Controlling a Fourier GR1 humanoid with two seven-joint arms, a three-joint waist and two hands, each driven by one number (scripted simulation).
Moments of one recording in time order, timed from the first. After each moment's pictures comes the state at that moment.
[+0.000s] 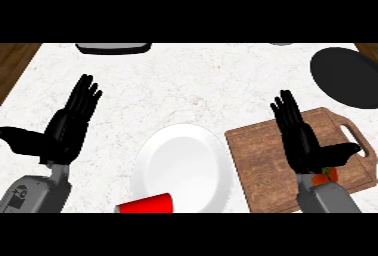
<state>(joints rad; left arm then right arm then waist) -0.20 0.37 -0.18 -1.54 0.39 0.21 0.00 -0.17 -0.28 0.28 -1.42 -0.48 -0.24 -0.20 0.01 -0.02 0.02</state>
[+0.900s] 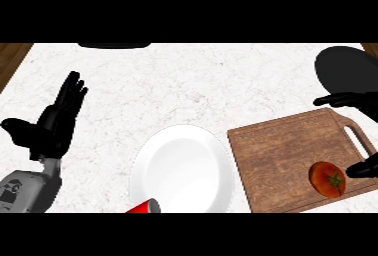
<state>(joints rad) -0.22 0.42 -0.16 -1.48 0.30 0.27 0.01 -0.38 -0.89 0.26 -1.34 -0.34 0.63 -0.61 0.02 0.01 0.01</state>
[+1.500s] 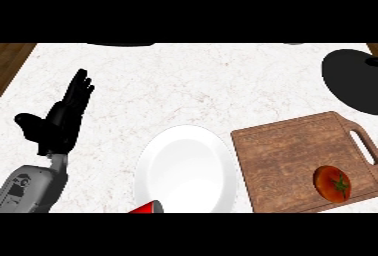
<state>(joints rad) -0.26 0.41 -0.18 -1.45 0.27 0.26 0.02 -0.55 -1.19 0.28 -1.33 -0.11 0.59 -0.74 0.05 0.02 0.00</state>
